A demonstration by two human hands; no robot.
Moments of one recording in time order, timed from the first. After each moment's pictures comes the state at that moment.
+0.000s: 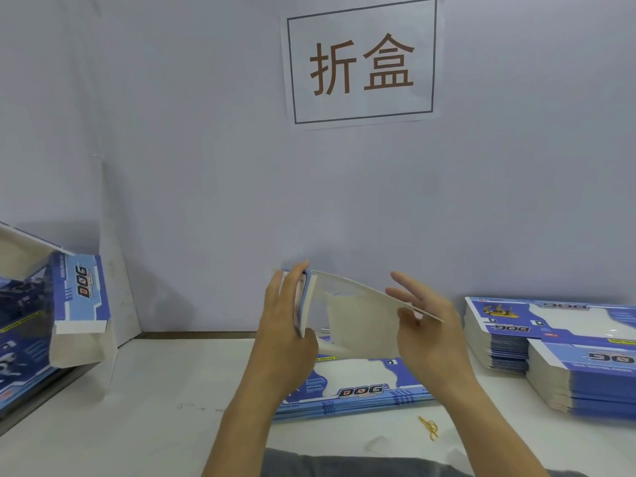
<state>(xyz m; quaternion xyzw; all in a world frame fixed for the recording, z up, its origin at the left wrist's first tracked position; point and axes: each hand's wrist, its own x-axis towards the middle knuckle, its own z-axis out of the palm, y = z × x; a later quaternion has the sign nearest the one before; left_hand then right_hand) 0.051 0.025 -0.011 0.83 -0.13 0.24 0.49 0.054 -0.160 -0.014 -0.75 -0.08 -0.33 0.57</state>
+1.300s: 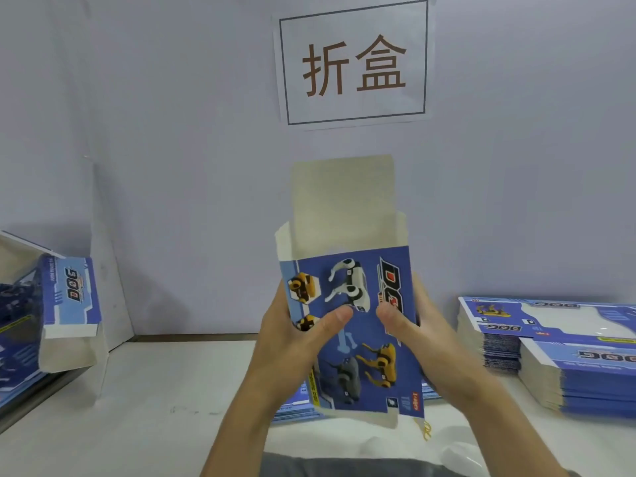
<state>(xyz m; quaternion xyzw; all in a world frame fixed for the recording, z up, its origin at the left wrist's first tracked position) 0.044 0.012 -0.008 0.70 -0.24 0.21 0.64 0.043 -0.180 -0.008 -0.71 -0.24 -0.10 0.66</state>
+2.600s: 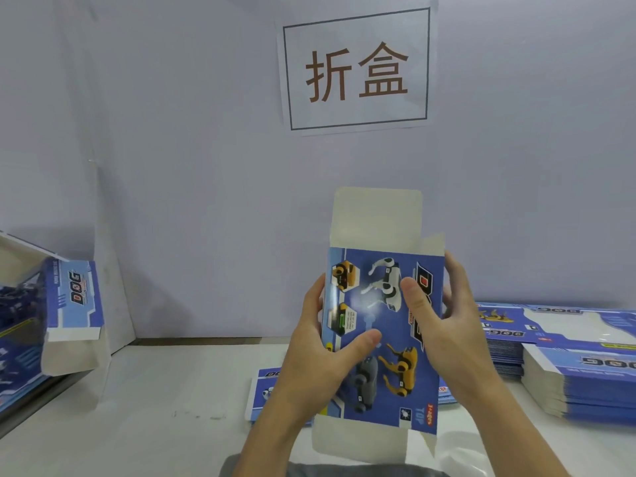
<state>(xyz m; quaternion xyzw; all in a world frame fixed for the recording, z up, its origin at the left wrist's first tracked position) 0.047 -0.010 -0.021 0.73 -0.22 0.15 0.63 0.047 -0.180 0.000 -0.64 -0.18 -0.32 0.68</state>
